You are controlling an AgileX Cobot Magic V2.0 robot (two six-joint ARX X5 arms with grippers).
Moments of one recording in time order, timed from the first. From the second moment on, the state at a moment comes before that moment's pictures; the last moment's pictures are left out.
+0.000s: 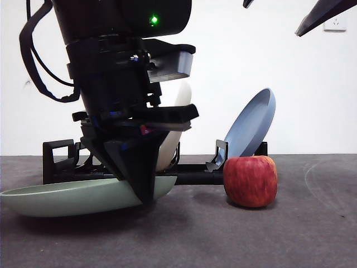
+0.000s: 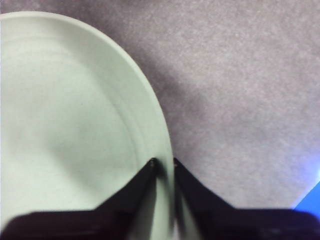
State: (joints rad) left arm -0.92 1.62 1.02 -0.61 -0.07 -0.14; right arm 0.44 1.25 1.34 -0.87 -0.14 0.16
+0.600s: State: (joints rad) left arm -0.92 1.62 1.00 -0.62 0.01 -0.20; right arm 0.44 1.25 1.34 -0.87 -0.14 0.16
